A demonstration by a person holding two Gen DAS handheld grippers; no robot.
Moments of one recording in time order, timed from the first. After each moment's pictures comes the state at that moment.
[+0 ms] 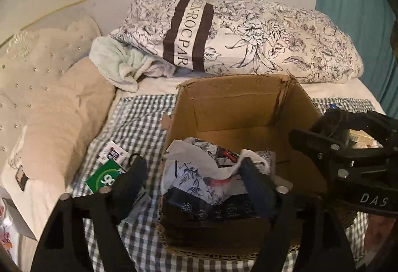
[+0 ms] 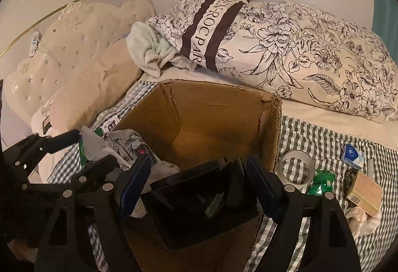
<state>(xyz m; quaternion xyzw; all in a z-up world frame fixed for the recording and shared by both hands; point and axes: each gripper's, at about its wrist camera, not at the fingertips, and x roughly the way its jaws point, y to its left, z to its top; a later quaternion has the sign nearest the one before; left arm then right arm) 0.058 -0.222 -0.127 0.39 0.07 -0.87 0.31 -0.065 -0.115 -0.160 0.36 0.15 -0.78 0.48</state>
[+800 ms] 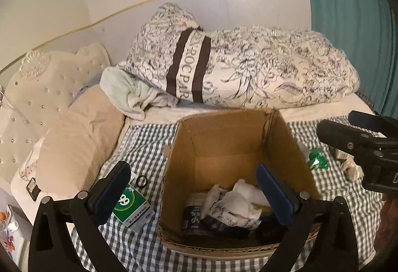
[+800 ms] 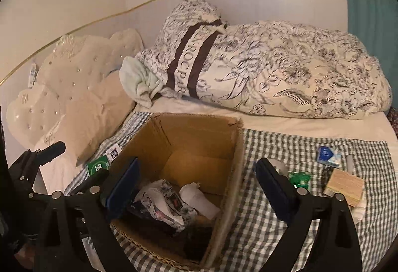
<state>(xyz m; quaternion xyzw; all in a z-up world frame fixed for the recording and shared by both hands) 0.066 -0.178 -0.071 0.32 0.04 -0.89 0.34 -0.070 -0.045 -0.095 0.32 0.08 -0.82 0.46</state>
